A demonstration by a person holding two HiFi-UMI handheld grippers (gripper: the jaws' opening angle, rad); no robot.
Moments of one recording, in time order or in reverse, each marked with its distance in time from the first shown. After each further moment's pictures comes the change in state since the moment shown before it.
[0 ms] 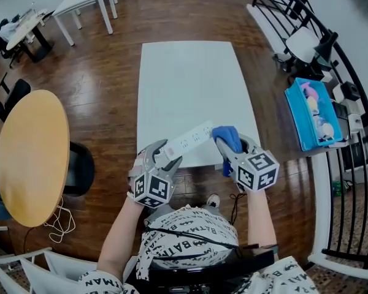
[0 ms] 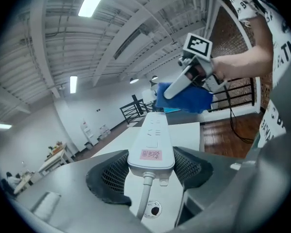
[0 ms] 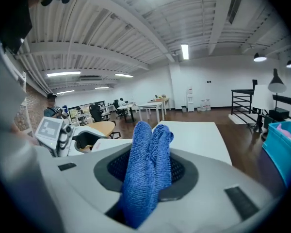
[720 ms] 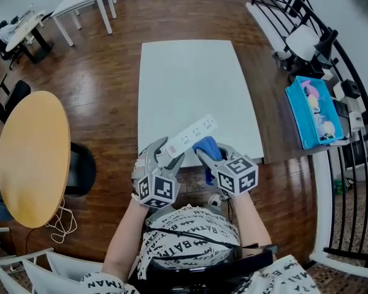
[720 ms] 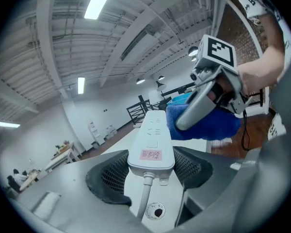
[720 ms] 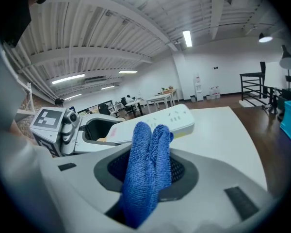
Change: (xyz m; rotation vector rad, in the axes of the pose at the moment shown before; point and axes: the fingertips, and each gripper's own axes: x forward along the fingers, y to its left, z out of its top) left arm -0.001 0.009 0.011 -0.019 -0.003 0.076; right arm 0.039 0.057 -0.039 0.074 0.076 0.126
